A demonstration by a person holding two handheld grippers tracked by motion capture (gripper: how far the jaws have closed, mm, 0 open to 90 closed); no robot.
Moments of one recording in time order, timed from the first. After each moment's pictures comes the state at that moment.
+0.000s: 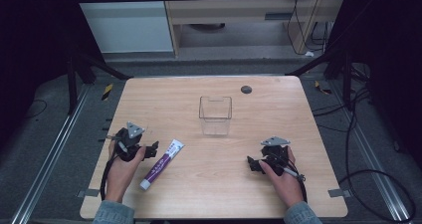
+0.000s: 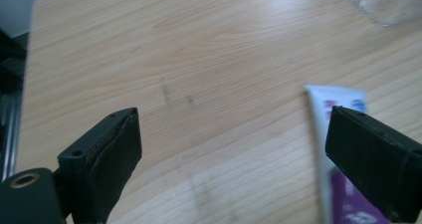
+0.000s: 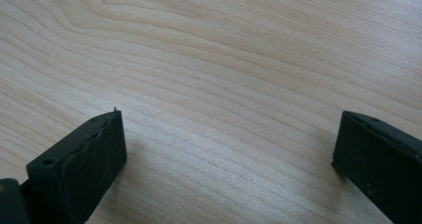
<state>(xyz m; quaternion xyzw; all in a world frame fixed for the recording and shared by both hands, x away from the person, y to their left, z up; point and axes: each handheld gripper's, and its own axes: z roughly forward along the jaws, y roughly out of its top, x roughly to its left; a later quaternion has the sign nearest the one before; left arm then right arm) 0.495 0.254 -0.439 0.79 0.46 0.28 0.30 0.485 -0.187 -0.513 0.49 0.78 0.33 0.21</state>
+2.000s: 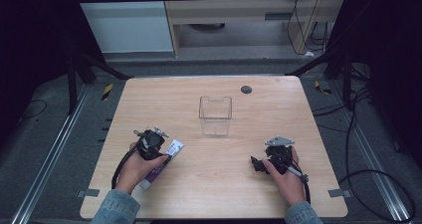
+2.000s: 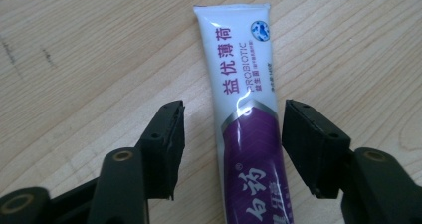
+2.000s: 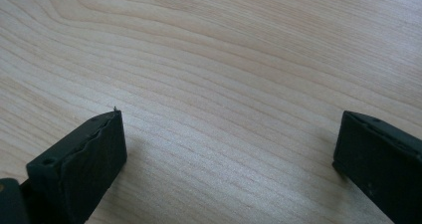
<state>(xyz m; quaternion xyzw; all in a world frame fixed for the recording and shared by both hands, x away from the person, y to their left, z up) 0.509 0.210 -0.456 0.88 0.42 0.12 0.18 0.484 -0.199 -0.513 0.48 0.78 0.33 0.21</state>
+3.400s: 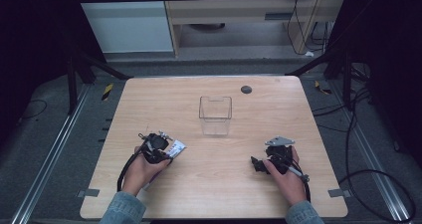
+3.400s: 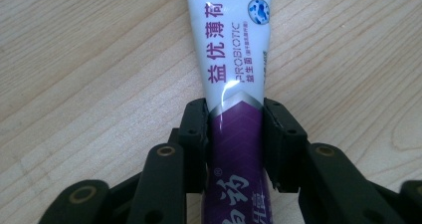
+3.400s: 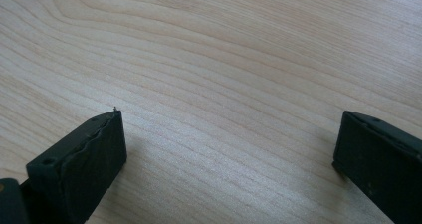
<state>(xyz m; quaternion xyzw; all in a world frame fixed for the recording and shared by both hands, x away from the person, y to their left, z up) 0.506 0.202 -0.469 0.88 0.43 0.09 0.18 0.484 -0.200 -0.513 0.48 0.79 0.33 0.21</state>
